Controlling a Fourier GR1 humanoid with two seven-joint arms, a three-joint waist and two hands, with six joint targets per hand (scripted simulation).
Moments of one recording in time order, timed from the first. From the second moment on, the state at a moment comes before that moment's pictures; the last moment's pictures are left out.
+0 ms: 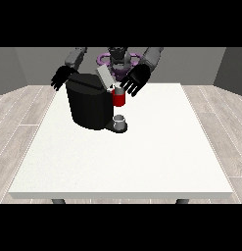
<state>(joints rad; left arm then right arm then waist) -1.16 0.43 0.10 -0.61 -0.68 -0.14 -0.14 -0.32 -0.04 -0.06 -1.38 -0.04 -0.17 -0.05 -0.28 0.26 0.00</state>
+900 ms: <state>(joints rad) -1.16 0.46 0.05 -0.61 -0.75 -0.20 -0.18 -0.31 -0.05 -0.08 -1.34 -0.05 -0.17 -0.09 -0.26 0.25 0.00</state>
